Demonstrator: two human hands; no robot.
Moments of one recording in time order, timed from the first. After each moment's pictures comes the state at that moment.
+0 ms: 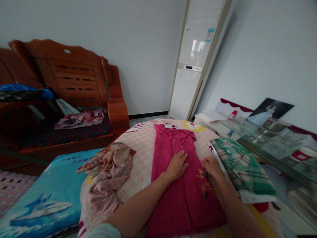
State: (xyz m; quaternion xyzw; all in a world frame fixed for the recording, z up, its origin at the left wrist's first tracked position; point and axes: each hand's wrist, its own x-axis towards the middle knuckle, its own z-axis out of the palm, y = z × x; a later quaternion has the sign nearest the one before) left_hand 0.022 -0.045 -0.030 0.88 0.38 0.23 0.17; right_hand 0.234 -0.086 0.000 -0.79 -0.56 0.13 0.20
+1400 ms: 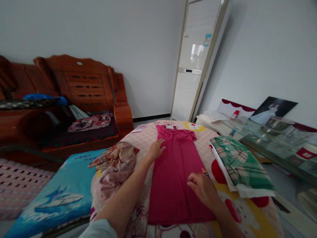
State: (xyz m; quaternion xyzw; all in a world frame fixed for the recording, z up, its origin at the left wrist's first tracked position) left_hand -0.077 0.020 -0.012 0.83 0.48 0.28 0.11; right_hand 0.145 -0.181 0.020 -0.66 -0.71 0.16 0.19
